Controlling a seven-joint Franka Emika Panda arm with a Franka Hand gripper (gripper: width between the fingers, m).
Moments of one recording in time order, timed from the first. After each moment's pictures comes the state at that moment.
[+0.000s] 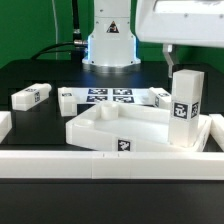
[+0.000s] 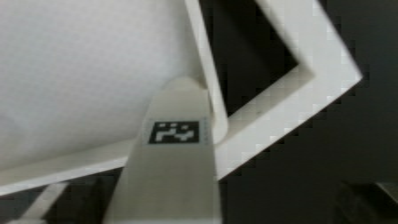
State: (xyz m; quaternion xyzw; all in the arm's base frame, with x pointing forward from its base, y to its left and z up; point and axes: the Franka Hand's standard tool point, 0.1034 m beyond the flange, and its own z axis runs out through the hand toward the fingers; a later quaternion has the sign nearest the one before) arm 0.624 0.079 0.125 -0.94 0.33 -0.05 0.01
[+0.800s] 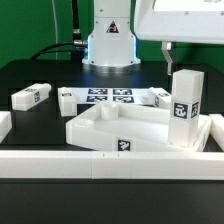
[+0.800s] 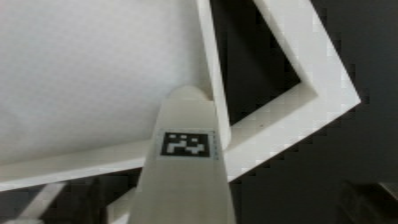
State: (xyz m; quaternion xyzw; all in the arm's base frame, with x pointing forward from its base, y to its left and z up) arm 0.612 0.082 0.119 -0.96 0.29 -0.05 0.01
